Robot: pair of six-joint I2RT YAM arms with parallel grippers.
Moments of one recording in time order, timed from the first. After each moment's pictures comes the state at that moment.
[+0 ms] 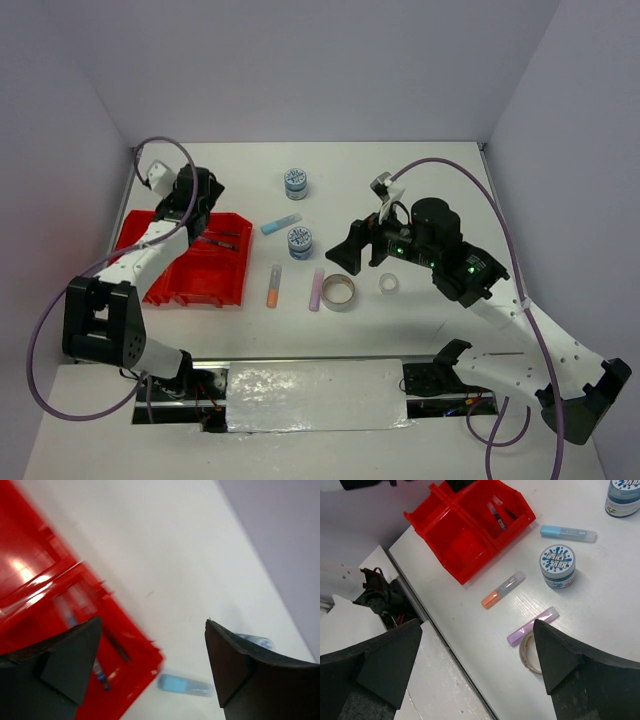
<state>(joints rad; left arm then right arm) -0.16 1.45 0.94 -0.16 -0.55 -1.05 0.68 0.93 1.01 -0.37 -0.30 0.33</state>
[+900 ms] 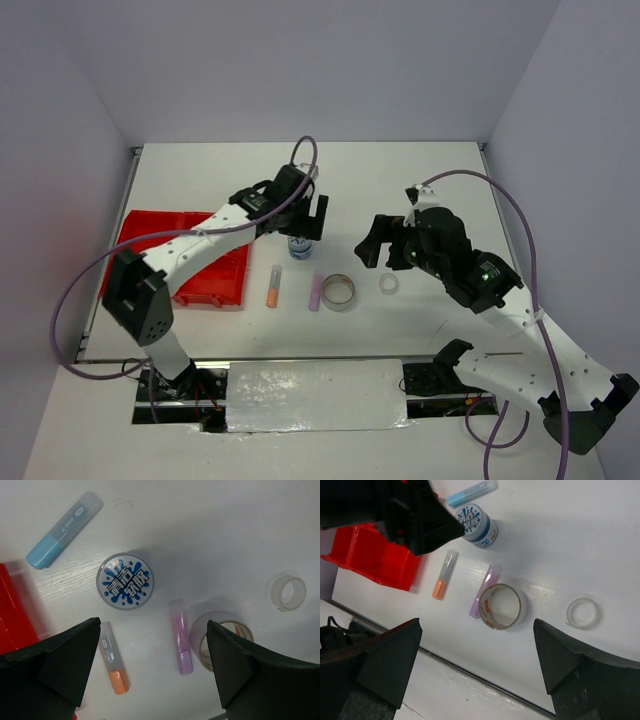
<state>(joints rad) -0.67 1.63 1.43 -0.65 -0.12 -0.40 0.65 0.87 1.03 -0.67 0.07 0.57</state>
